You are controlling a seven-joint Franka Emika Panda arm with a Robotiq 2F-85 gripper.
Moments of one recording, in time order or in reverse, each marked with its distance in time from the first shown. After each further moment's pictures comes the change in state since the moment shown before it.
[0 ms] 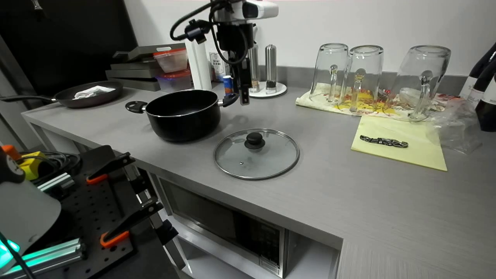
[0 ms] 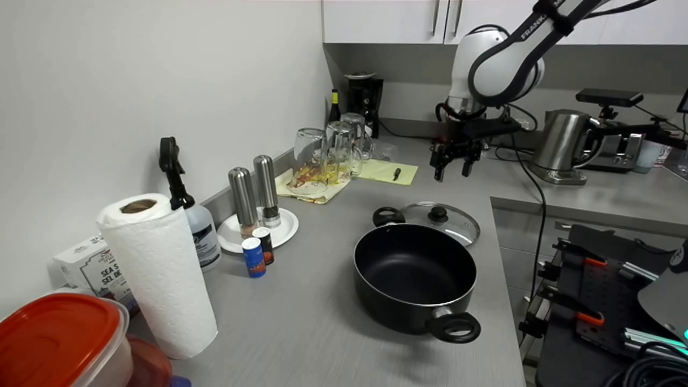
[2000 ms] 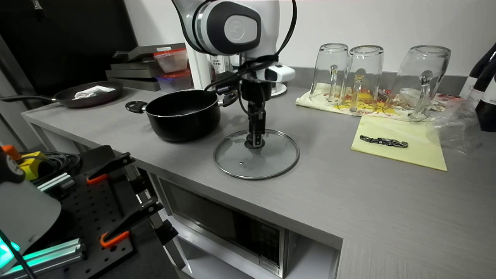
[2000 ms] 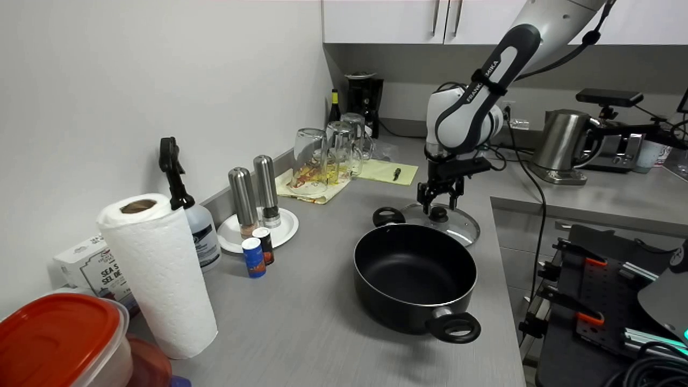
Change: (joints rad) arm 0.067 0.379 -0.080 0.197 0.042 0.065 0.057
